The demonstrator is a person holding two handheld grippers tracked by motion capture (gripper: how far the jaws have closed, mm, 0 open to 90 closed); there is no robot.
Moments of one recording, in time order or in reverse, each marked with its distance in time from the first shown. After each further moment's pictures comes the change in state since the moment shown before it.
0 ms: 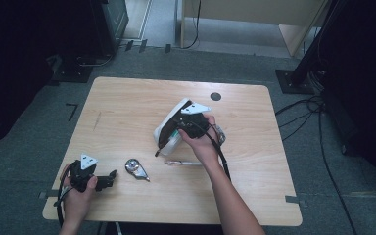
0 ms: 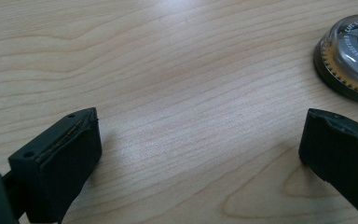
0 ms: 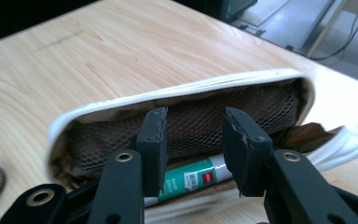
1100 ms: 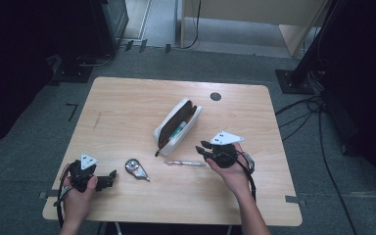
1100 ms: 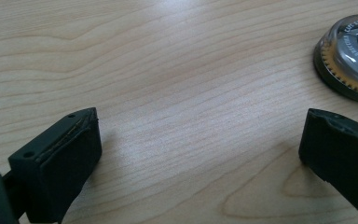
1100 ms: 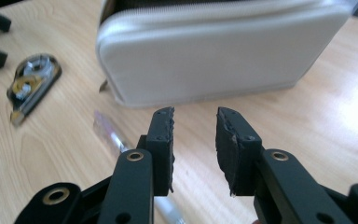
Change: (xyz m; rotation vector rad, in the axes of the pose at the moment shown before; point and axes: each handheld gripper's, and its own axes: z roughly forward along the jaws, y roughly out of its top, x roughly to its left) left arm 0.000 0.000 0.000 0.000 0.000 0.000; right arm -0.021 -0.088 -0.072 0.003 0.135 -0.031
